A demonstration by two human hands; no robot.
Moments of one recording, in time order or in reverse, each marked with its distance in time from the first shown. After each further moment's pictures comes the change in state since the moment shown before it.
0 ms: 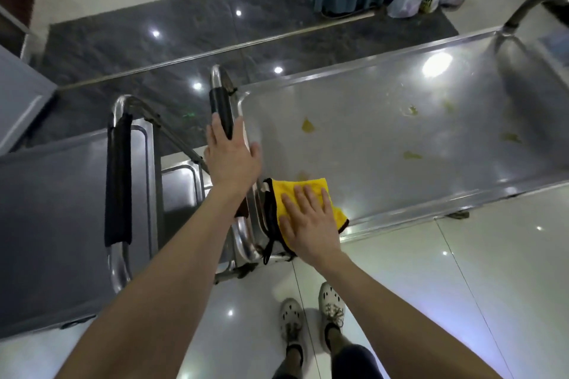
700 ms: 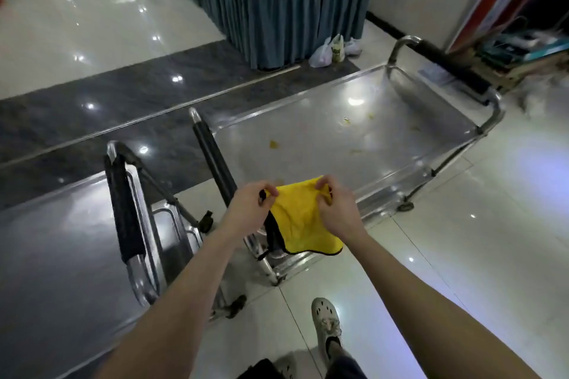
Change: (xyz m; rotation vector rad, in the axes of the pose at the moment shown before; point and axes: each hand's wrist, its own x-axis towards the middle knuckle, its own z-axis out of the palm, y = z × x) left_hand -0.106 -0.009 -0.044 -0.437 -0.375 0.453; right_hand -0.067 -0.012 -0.135 0.592 0.288 0.569
